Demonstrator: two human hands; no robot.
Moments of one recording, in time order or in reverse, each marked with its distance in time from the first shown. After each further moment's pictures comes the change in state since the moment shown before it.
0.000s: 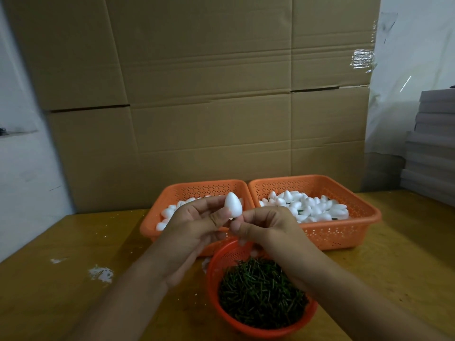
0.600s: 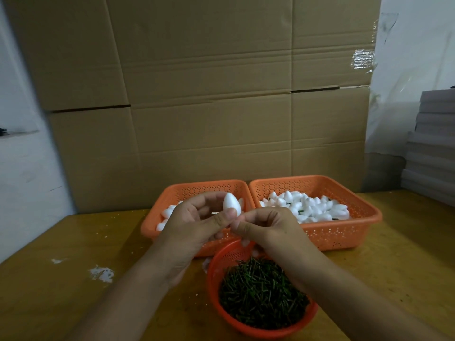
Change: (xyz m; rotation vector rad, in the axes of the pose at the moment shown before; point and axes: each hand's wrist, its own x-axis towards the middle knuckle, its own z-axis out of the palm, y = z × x) left_hand -0.002 0.000 0.000 0.153 0.073 0.104; right_hand -0.001 0.000 0.001 0.001 0.042 0.012
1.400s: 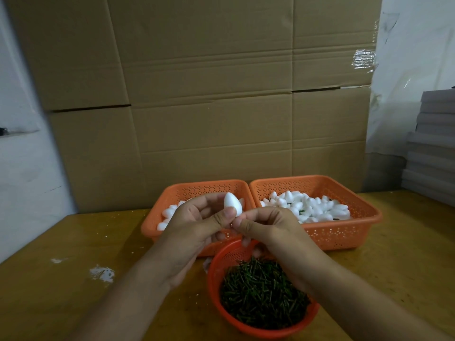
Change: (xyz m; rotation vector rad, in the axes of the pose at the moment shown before) left_hand 0.003 -0.005 -0.002 -0.117 -0.022 -0.056; right_hand 0.002 0.003 -0.001 0.069 -0.031 0.002
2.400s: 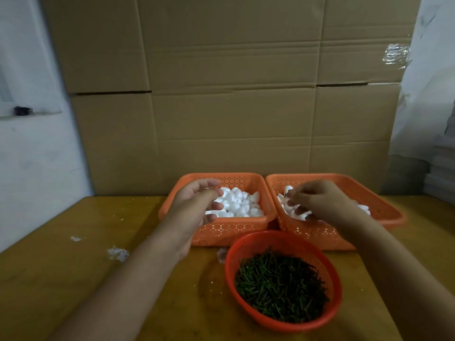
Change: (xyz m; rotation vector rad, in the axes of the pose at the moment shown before) left_hand 0.022 -0.013 -0.036 0.049 0.397 -0.039; right_hand 0.055 0.009 -0.071 -0.518 0.199 0.127
